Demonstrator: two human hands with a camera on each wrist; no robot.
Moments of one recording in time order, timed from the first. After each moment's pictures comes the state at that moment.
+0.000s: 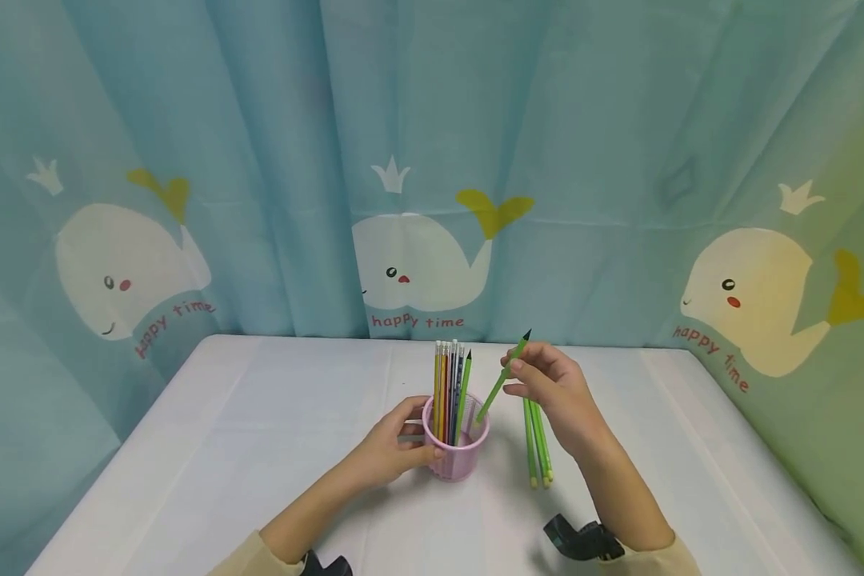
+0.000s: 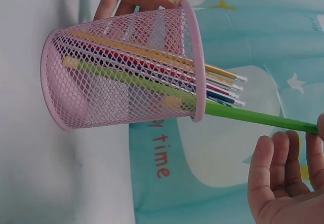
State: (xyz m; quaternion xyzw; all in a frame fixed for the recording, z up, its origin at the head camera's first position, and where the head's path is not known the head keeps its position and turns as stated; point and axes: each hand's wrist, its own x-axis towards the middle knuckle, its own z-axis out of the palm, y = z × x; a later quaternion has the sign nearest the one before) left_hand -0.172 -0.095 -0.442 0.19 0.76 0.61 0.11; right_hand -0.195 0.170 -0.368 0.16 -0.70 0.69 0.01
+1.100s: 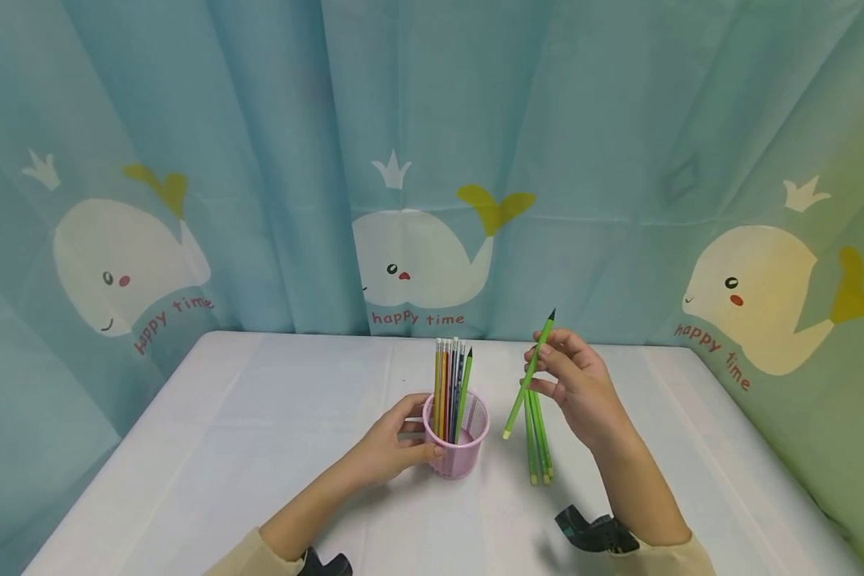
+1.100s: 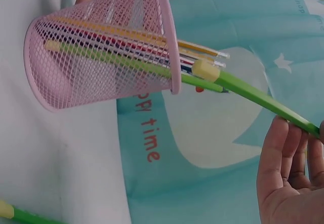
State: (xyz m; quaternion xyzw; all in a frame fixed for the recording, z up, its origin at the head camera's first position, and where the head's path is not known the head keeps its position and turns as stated) left_hand -0.172 -0.096 -0.442 0.19 0.76 0.61 0.11; right_hand -0.200 0.190 -0.362 0.16 -0.63 0.76 0.00
